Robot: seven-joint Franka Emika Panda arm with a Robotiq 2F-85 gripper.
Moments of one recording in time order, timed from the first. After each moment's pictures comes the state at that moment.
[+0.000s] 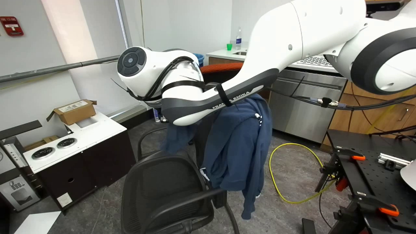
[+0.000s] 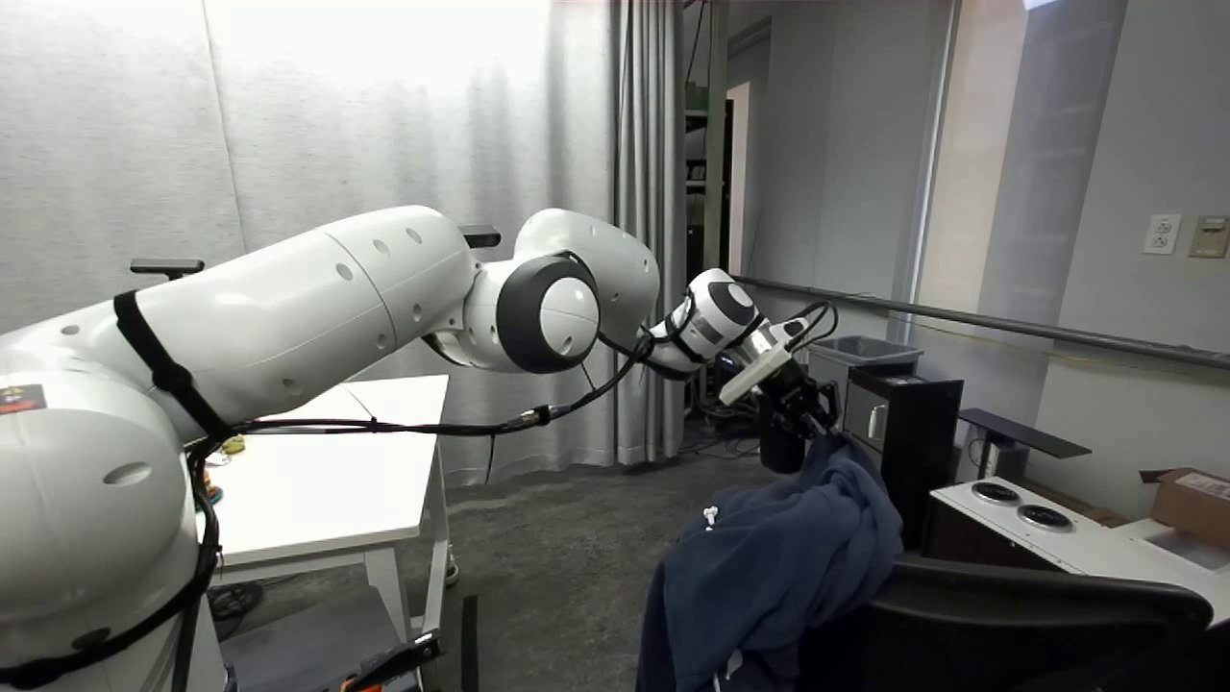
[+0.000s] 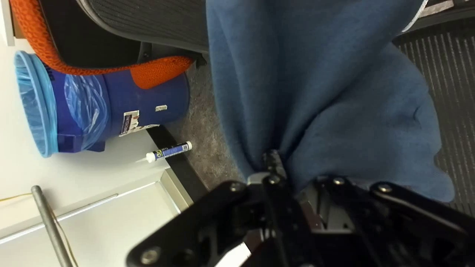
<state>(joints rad) 0.23 1.23 -0.13 -0.69 -0.71 1.92 0.16</state>
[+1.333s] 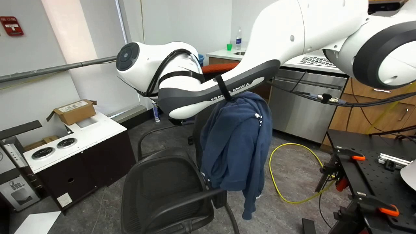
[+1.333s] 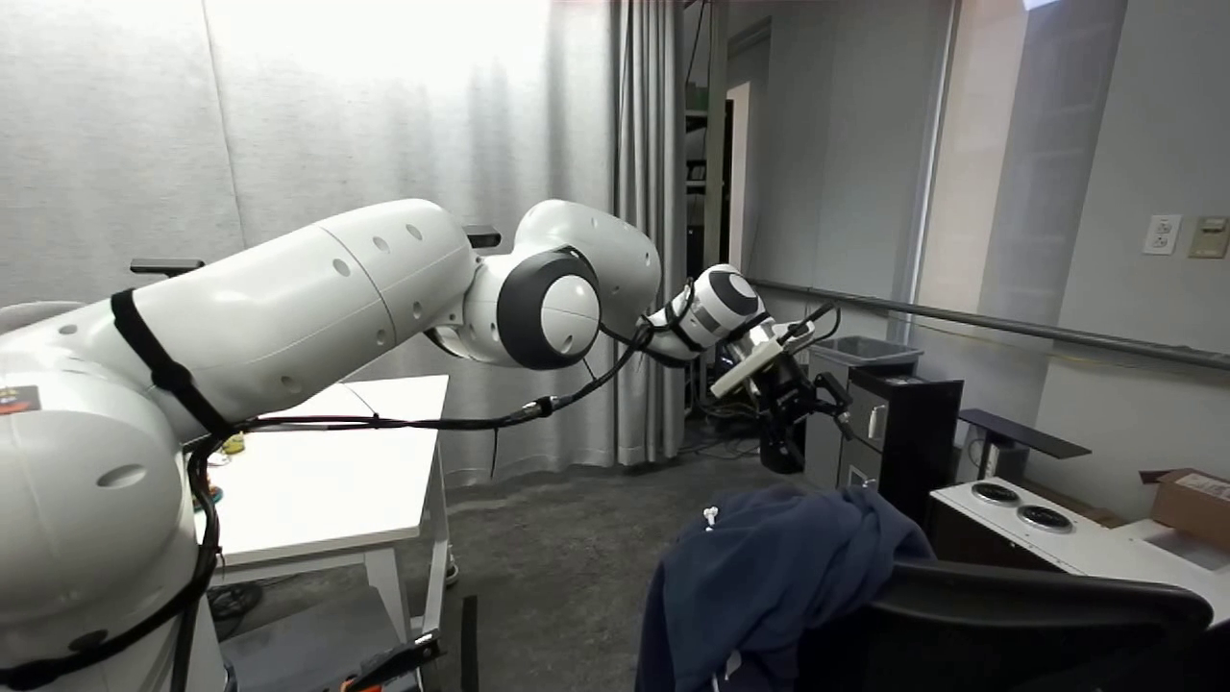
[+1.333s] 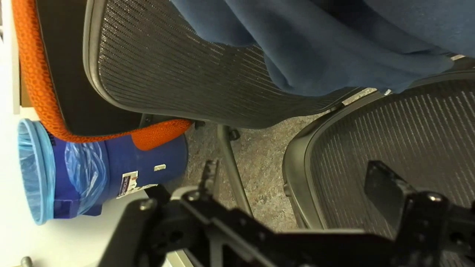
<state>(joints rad) 0.21 1.20 -0.08 -0.68 -0.70 1.70 0.18</state>
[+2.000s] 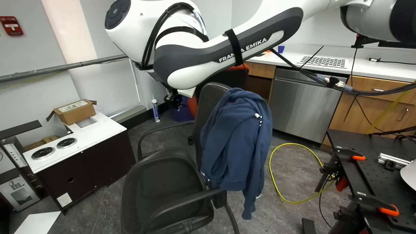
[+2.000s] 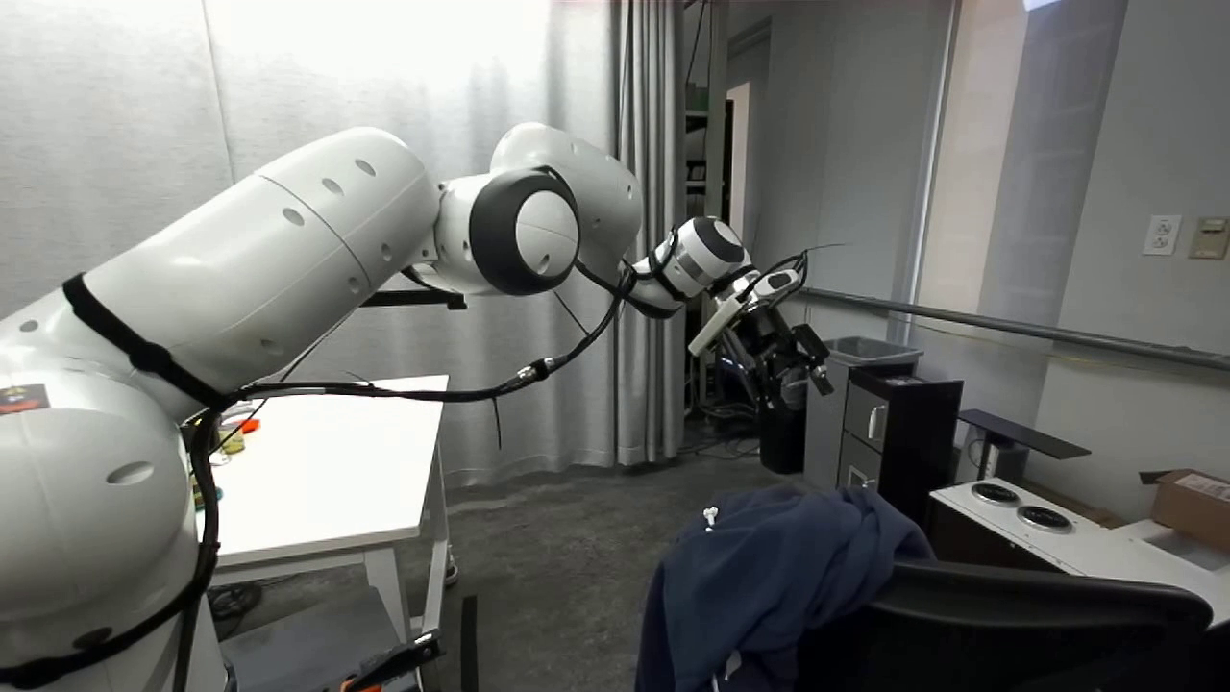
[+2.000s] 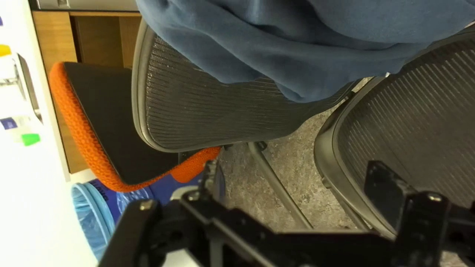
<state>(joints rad) 0.23 0.97 -0.05 -0.90 -0.70 1.63 0.48</state>
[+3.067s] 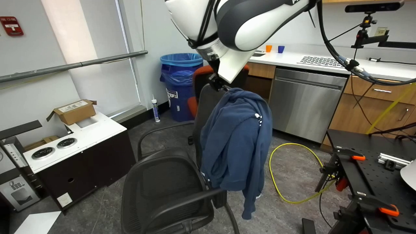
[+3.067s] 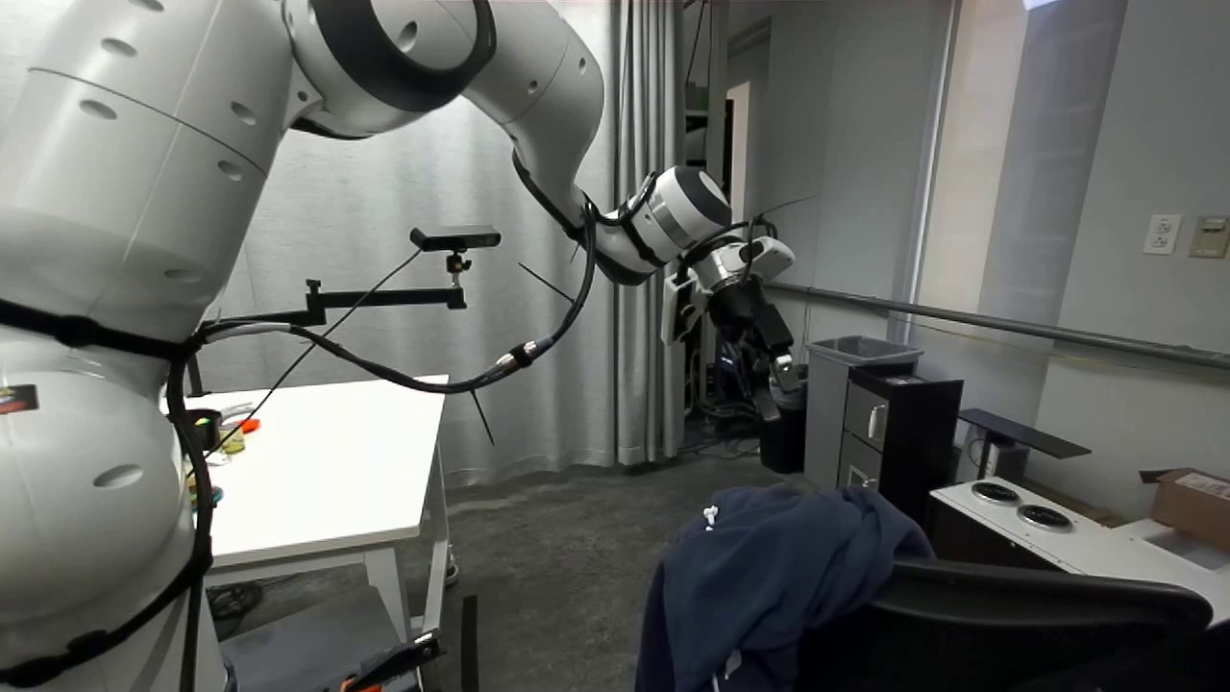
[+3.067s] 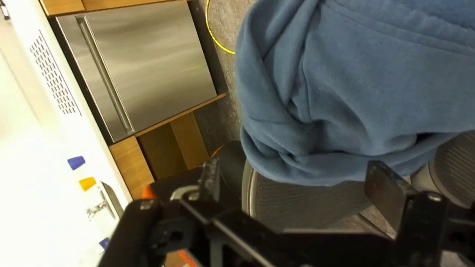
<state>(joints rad) 0.20 0.45 -0.06 -1.62 -0.67 1.67 0.94</state>
